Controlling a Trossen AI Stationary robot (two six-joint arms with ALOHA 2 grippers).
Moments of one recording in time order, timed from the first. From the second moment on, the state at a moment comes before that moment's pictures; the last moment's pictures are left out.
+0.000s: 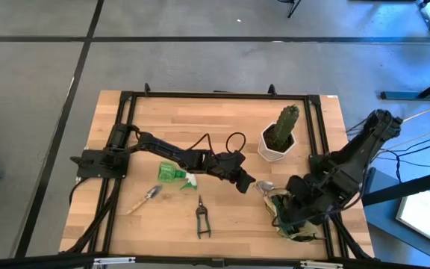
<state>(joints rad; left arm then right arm) -0.12 2.03 1.36 0.28 -0.01 -1.00 0.87 1.27 1.07 -1.04 0.22 1.45</state>
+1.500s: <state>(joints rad) -0.18 2.03 1.36 0.33 -0.02 -1.01 0.70 1.30 0.97 -0.89 0.26 1.40</state>
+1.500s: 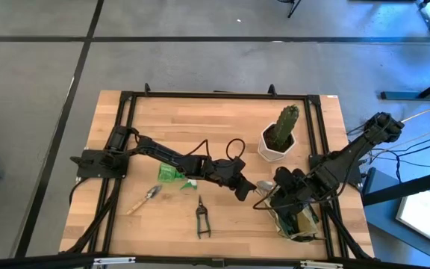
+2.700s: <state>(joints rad) -0.19 2.21 1.67 0.13 0.12 -0.91 0.70 1.30 0.97 -0.94 0.31 1.41</state>
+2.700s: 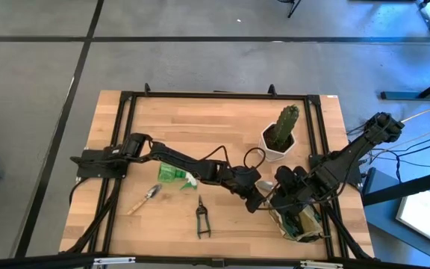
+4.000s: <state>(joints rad) -0.14 2.10 1.67 0.10 0.10 -0.81 0.62 1.10 0.97 -0.96 0.37 1.24</state>
